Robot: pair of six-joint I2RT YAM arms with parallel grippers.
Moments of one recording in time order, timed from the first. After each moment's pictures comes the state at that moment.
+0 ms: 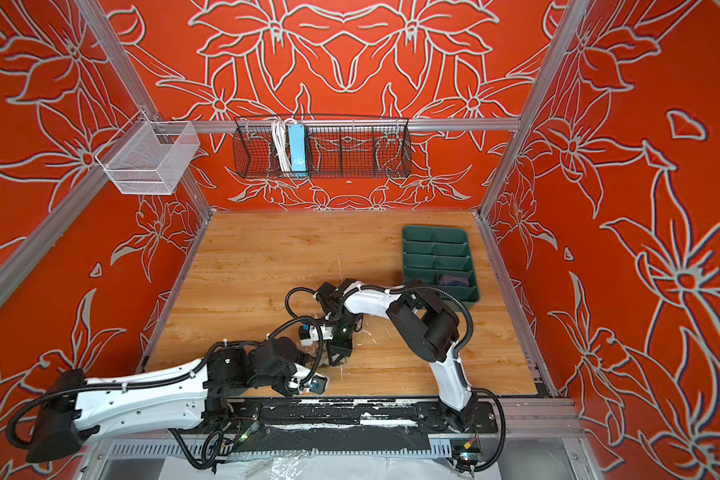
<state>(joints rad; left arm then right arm) -1.12 0.94 0.48 -0.44 -0.05 0.75 0.88 2.03 1.33 -0.97 -0.61 -0.65</state>
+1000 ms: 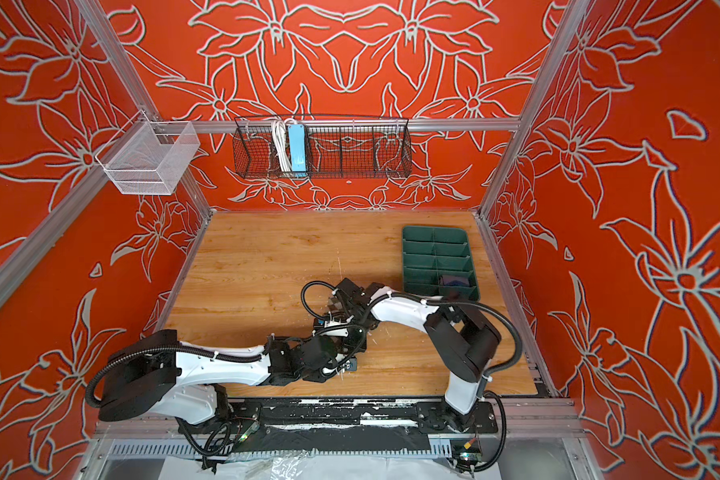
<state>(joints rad) -1.13 1.44 0.60 -0.18 -0.27 0.57 0.81 1.71 1.06 -0.73 -0.46 -0.61</state>
